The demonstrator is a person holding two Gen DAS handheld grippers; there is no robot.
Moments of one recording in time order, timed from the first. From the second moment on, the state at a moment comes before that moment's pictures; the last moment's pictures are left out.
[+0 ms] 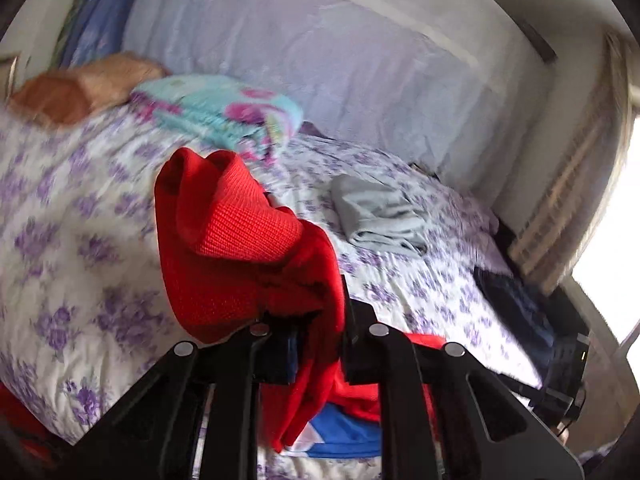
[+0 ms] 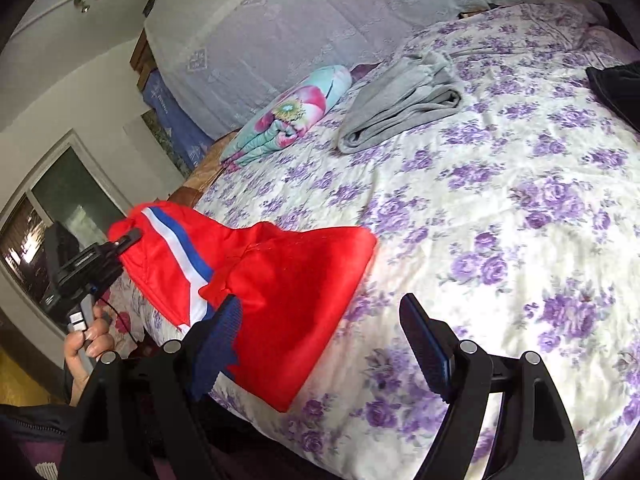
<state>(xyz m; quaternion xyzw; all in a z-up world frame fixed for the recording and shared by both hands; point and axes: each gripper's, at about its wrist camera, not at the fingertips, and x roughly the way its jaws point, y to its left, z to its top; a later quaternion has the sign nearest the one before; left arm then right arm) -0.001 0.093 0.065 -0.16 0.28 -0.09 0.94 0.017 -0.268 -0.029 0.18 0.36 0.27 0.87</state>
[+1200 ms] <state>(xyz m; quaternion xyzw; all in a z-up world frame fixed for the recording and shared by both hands) 0.059 0.066 -0.037 -0.23 0.46 -0.23 0.83 0.055 -0.243 -0.068 0.27 0.47 0.35 0.76</state>
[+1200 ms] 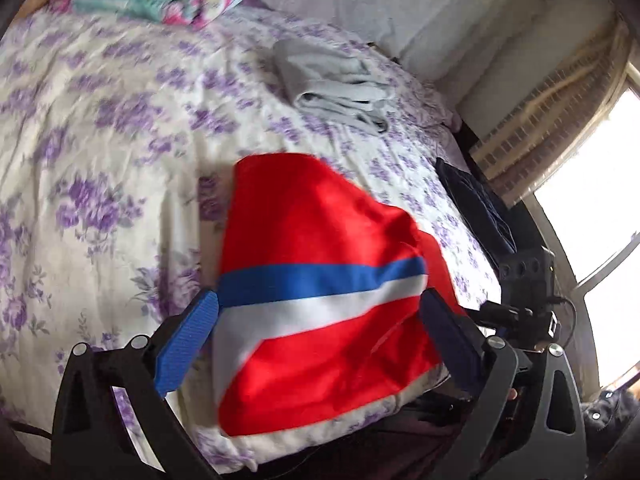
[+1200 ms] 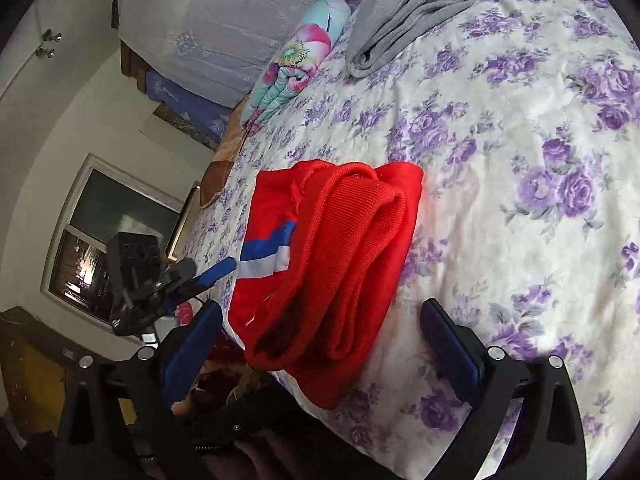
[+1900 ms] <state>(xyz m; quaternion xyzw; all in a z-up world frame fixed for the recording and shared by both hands) 0.073 0.031 -0.030 -0.25 0.46 -0.33 0.79 0.046 -0.205 -0.034 0.21 0.44 0.41 0.77</state>
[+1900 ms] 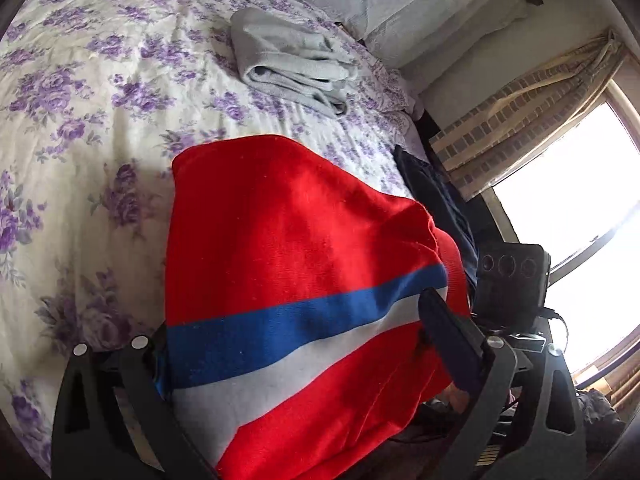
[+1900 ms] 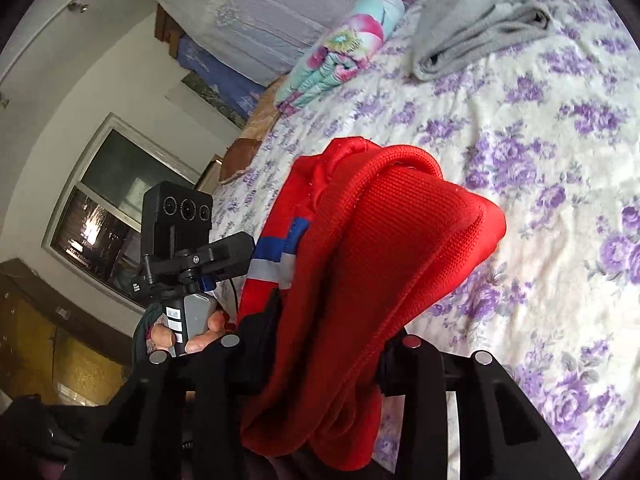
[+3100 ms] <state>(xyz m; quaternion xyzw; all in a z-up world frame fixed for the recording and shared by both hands) 0.368 -0.048 0.089 -0.24 0.35 -0.26 0.87 0.332 -0.267 0.112 0.14 0.31 0.28 0.90</state>
